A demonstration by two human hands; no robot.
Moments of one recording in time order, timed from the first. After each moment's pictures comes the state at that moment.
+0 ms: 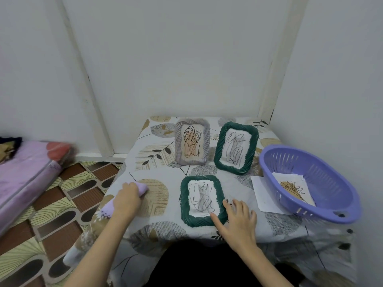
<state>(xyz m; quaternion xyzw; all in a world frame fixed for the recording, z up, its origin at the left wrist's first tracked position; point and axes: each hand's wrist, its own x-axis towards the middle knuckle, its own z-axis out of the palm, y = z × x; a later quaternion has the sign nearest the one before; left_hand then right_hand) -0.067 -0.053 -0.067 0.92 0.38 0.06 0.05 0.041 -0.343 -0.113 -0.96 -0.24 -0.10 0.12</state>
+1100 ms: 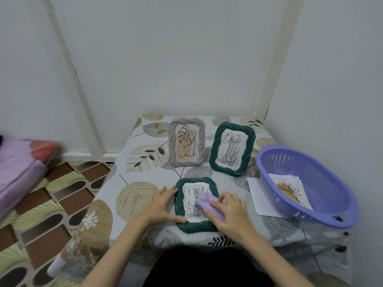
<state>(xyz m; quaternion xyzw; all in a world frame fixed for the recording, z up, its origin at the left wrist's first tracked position) -0.031 -0.113 -0.075 0.94 0.13 -0.04 0.32 0.064 -0.337 -0.073 -0.90 -0.40 -0.07 0.18</state>
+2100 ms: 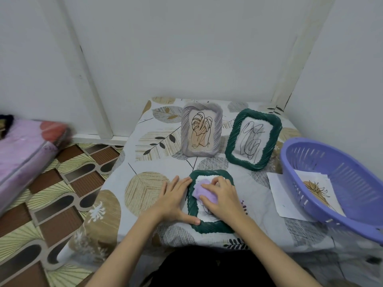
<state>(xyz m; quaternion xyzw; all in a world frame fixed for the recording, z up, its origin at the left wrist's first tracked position) -0.019 -0.103 -0.091 0.96 0.07 -0.06 0.25 0.081 -0.264 -0.087 -0.88 -0.41 0.00 0.24</state>
